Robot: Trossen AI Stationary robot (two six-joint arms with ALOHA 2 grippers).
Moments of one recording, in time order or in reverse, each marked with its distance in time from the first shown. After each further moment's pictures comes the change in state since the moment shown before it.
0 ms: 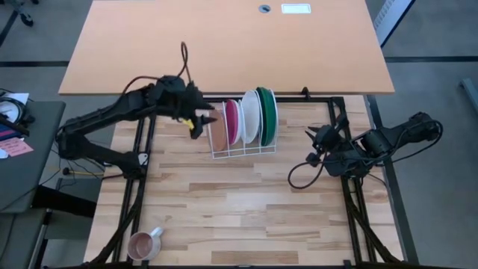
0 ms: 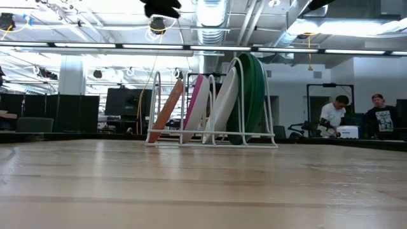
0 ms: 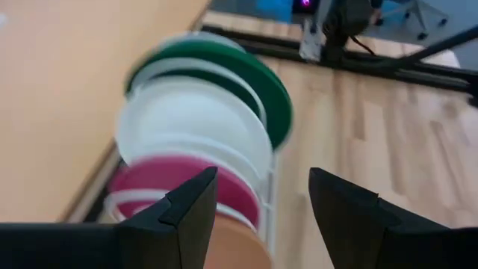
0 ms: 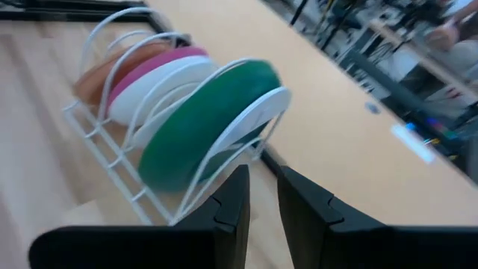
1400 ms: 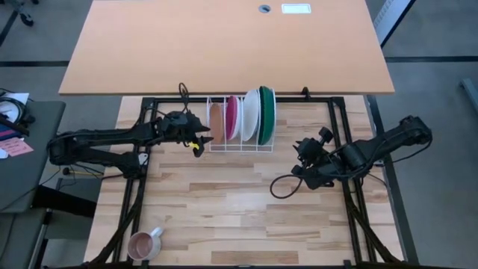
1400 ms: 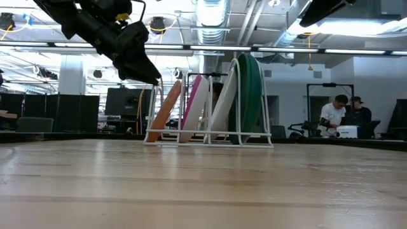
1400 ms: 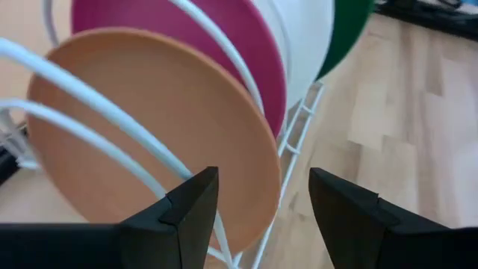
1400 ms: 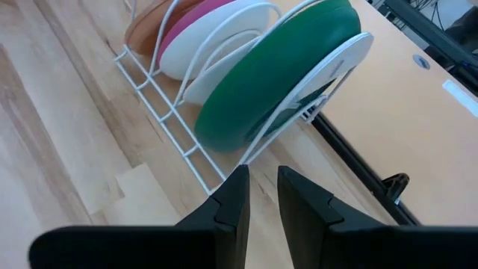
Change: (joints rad) left arm 0.010 -0.147 -0.791 0.650 -0.095 -0.144; right arm 0.009 0.194 0.000 0.027 -0.116 0.159
